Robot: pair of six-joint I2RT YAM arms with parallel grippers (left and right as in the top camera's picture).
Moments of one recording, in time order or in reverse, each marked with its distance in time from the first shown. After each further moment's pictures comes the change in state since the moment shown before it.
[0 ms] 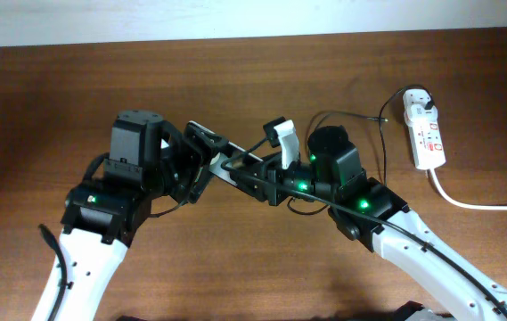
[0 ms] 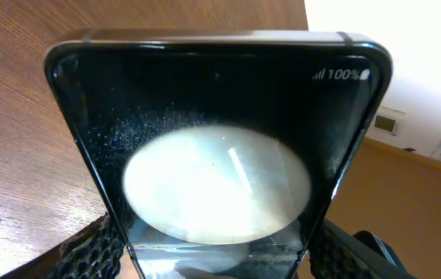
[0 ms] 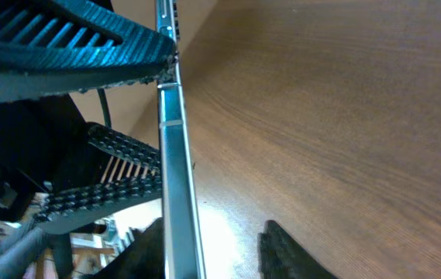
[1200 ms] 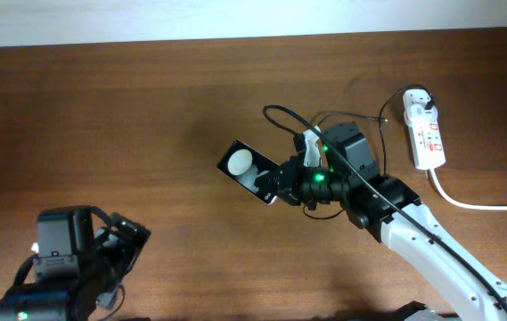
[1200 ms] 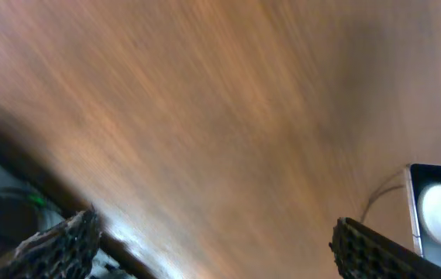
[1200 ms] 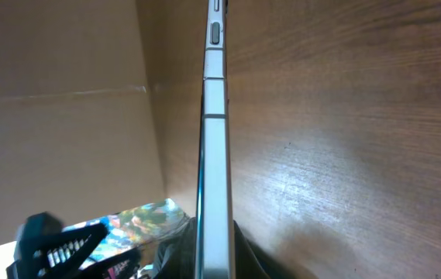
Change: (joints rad) left arm 0.347 -0.405 -0.122 -0.643 -0.293 0.301; right arm -0.113 0.008 -0.001 -0.249 -0.104 0.504
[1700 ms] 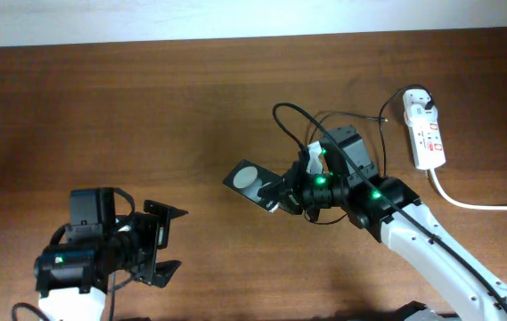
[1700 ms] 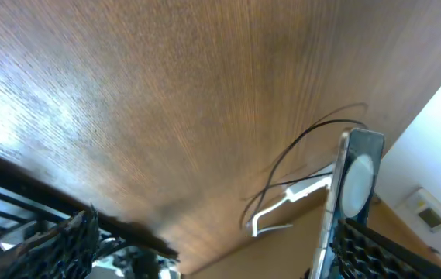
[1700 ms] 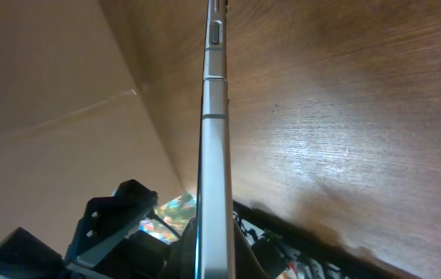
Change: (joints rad) left arm 0.000 0.128 -0.247 0.292 0.465 -0.314; right arm 0.000 0.000 0.000 -0.109 -0.023 0.188
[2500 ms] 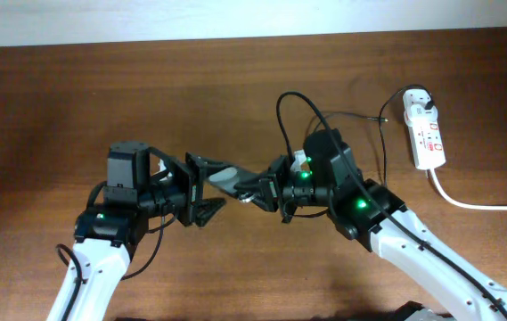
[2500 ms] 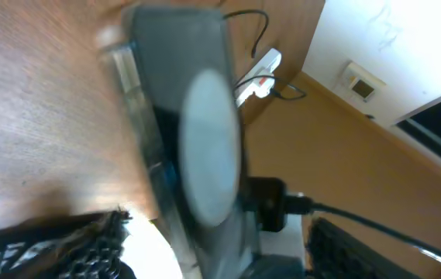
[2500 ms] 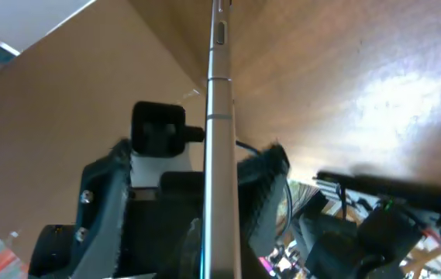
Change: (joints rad) left arm -0.210 0.236 -0.009 0.670 0.237 -0.167; right arm 0.122 0.002 -0.004 0.254 0.025 0.576
